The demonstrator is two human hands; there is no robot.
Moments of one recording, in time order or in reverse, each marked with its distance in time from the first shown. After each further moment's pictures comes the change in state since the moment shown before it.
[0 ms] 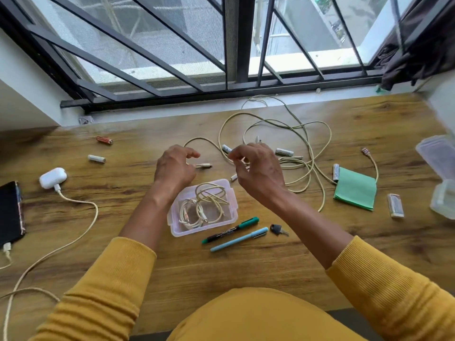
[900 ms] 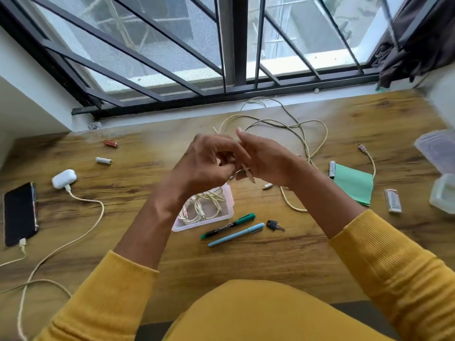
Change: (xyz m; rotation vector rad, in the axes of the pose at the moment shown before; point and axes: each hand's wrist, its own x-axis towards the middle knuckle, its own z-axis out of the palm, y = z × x) left_hand -0.058 0.085 -0.038 -0.384 -0.149 0.709; right_hand 0.021 0.006 -0.057 1.015 -0.746 0.384
